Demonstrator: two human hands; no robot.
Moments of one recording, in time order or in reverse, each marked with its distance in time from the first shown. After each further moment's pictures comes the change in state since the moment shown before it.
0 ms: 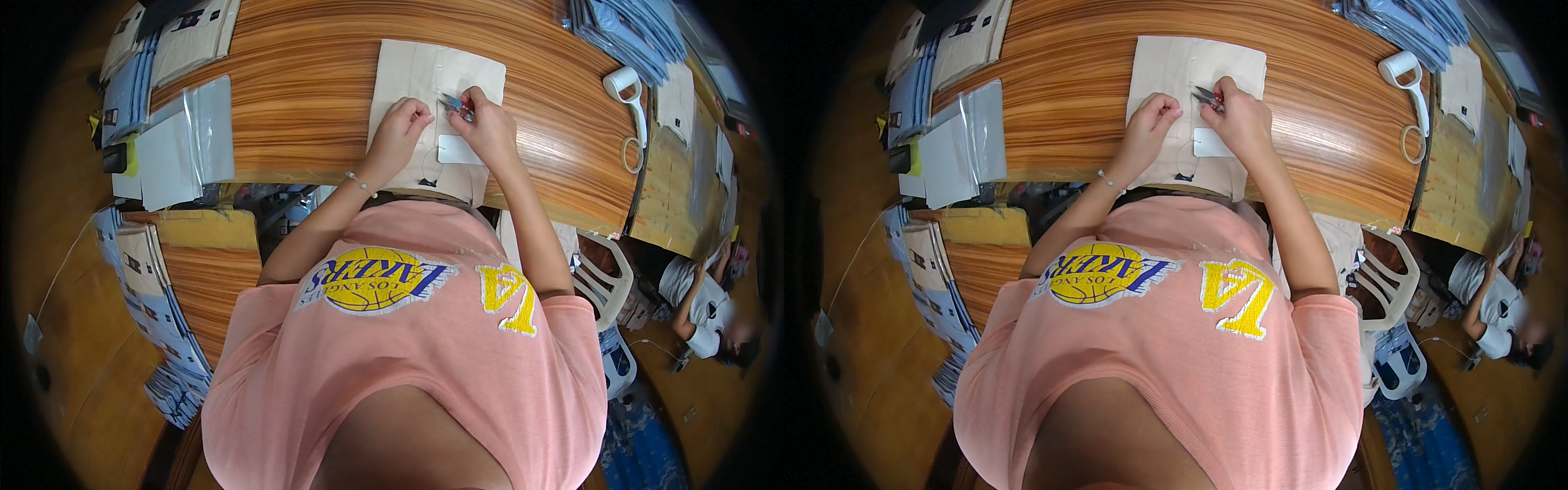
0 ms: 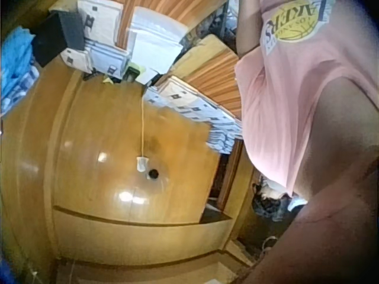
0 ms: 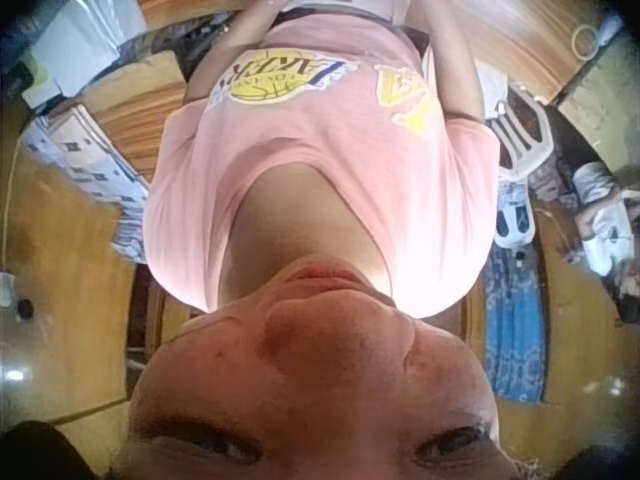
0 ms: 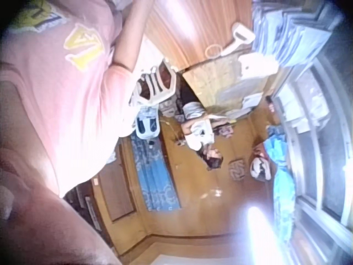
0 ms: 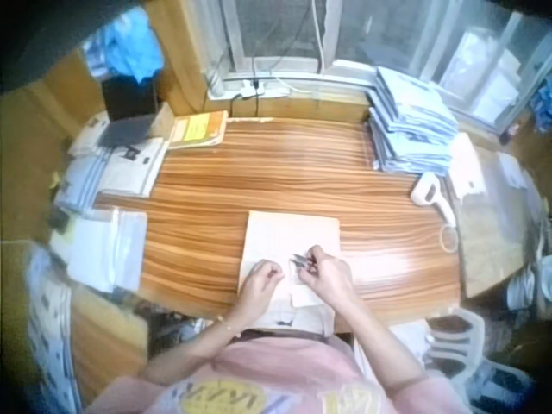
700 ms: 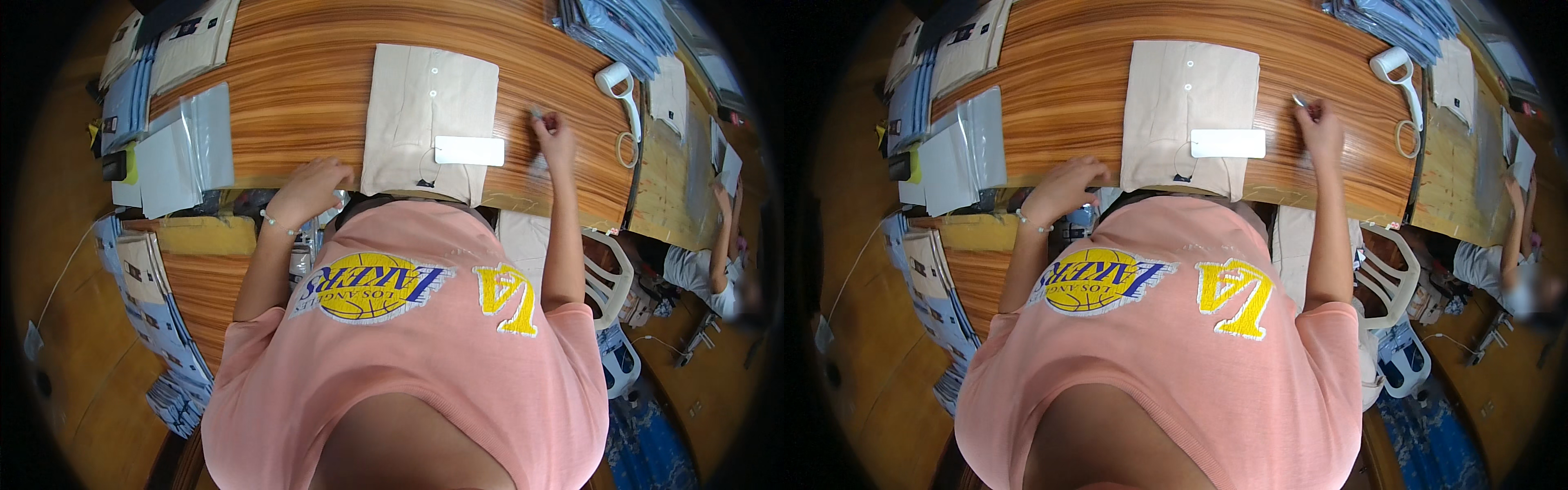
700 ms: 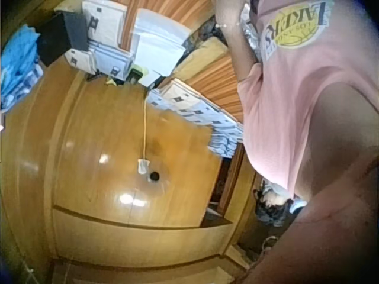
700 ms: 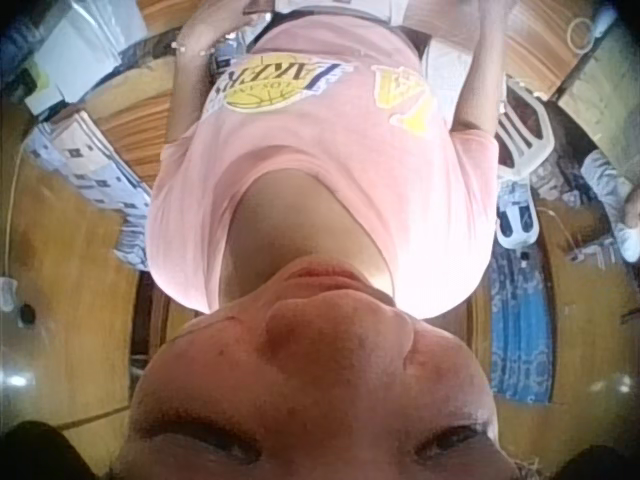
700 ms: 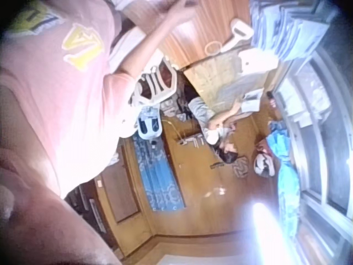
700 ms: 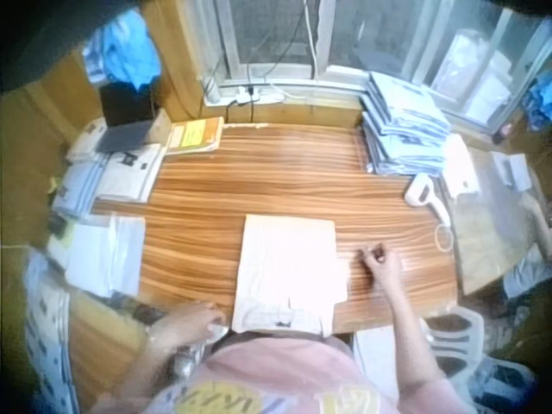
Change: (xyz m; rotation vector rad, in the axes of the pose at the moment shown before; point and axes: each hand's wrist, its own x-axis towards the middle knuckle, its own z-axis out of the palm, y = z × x) left_hand -0.052 0.043 -0.112 0.819 -0.770 -0.233; right_hand -0.024 0.150 -0.033 0.062 0.299 0.320
